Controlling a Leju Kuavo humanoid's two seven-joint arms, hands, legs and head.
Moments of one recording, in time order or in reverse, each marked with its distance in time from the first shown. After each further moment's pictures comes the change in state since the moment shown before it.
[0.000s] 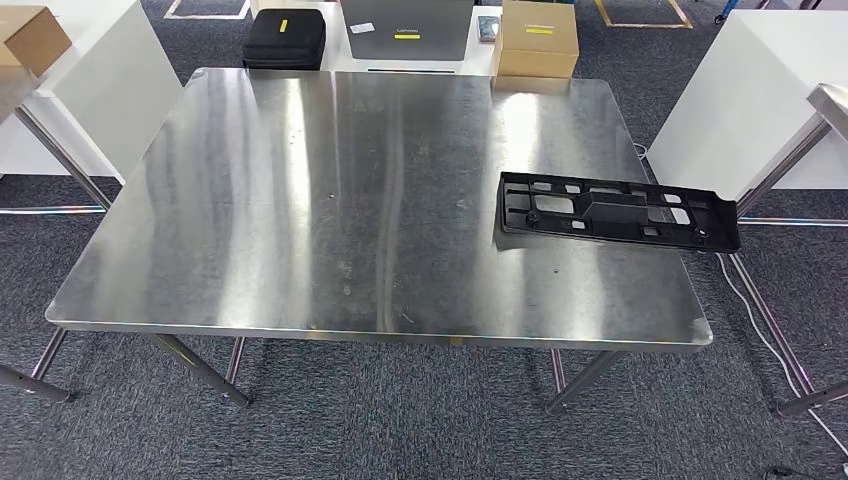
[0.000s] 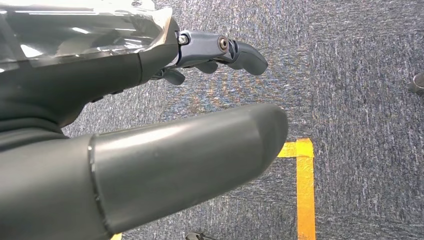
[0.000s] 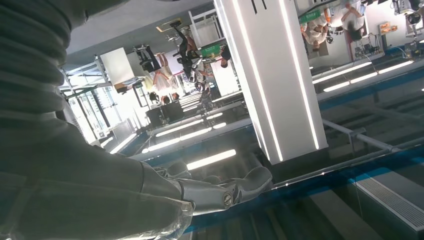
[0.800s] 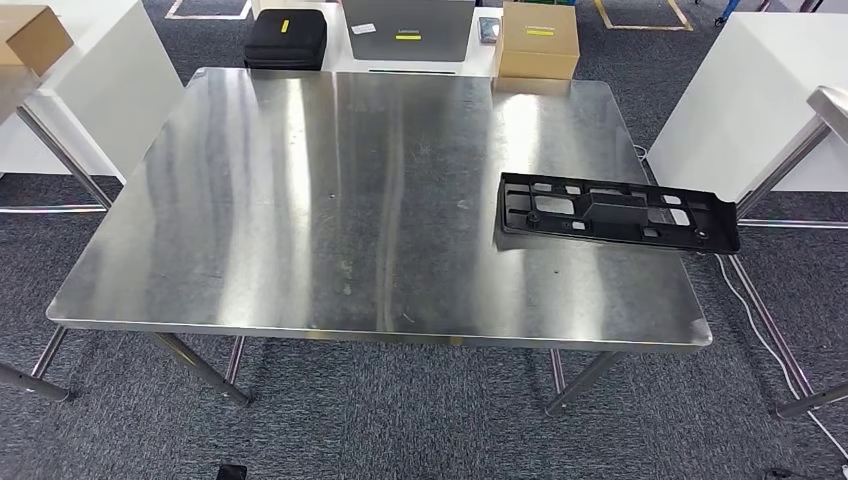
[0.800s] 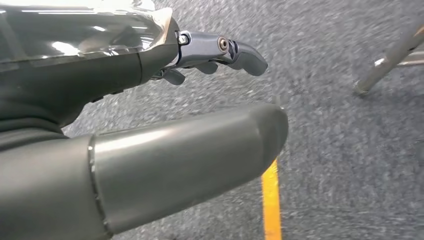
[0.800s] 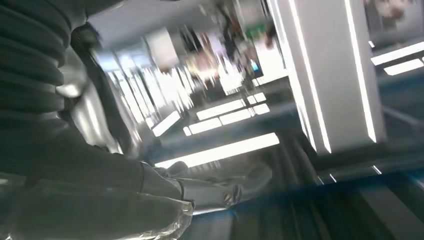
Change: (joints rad) left arm -0.053 0.009 0.000 -0.013 -0.050 -0.008 -0.043; right arm -0.166 -0.010 0.001 0.263 0.183 -0.309 0.000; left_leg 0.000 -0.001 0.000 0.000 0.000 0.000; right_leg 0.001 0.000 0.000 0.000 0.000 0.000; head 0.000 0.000
